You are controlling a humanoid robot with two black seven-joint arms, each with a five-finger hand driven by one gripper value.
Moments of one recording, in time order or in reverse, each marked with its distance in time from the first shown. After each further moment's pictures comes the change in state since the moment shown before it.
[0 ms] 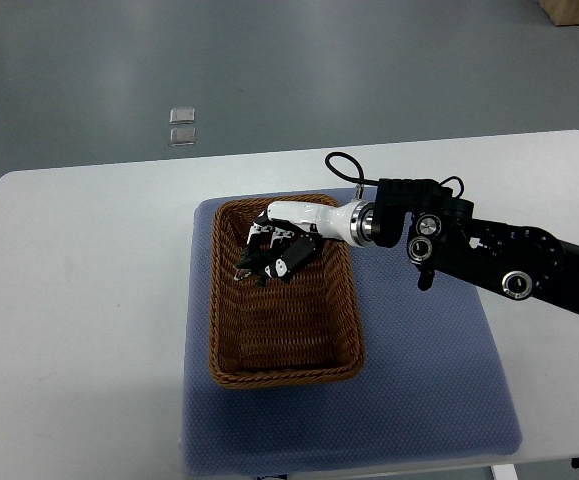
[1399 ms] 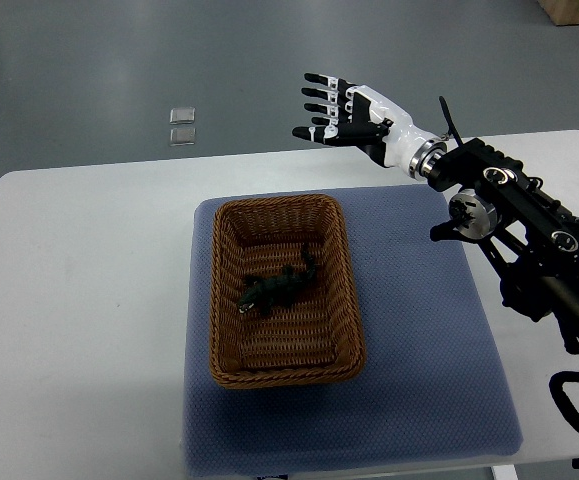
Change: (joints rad) left arm 0.000 0.000 0.000 0.000 0.000 0.004 0.000; right arm -0.239 0.143 0.747 -0.164 0.316 -0.070 0.115
